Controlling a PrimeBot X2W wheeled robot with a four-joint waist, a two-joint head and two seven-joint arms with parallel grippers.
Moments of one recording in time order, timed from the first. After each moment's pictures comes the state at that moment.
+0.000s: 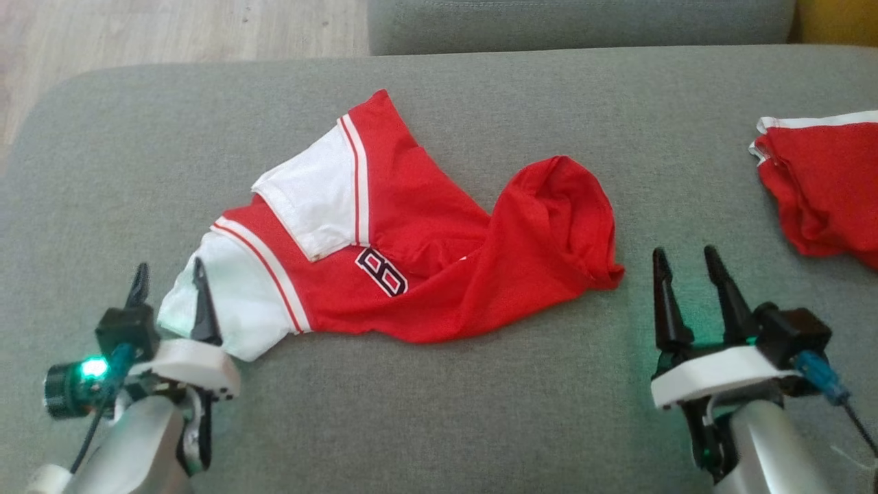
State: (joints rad) left arm -0.36 0.33 -0.43 0.64 -0.55 0.24 -0.25; right arm -0.15 -0.05 0.06 0.36 0.22 0.13 -0.25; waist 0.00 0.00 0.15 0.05
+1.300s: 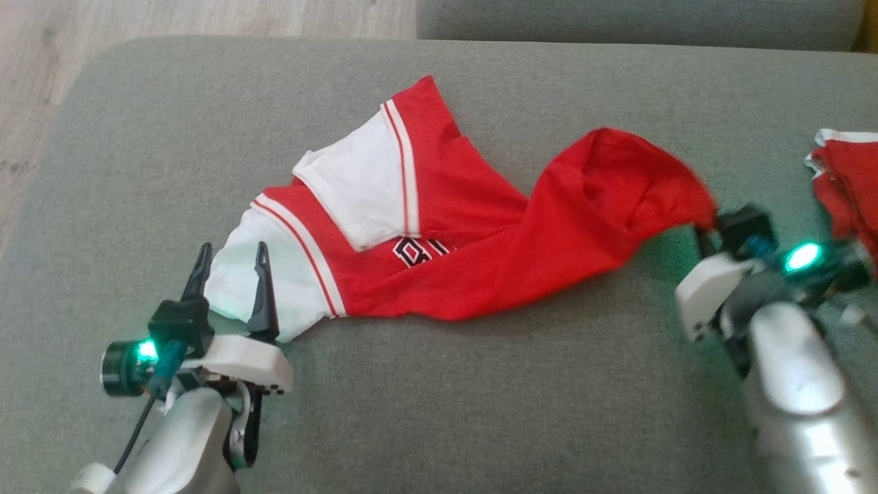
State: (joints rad) left arm -0.35 0.23 -0.42 0.53 -0.45 0.18 -0.25; right arm -0.46 -0.10 -0.05 0.67 -0.36 0.13 -0.03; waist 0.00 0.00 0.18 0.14
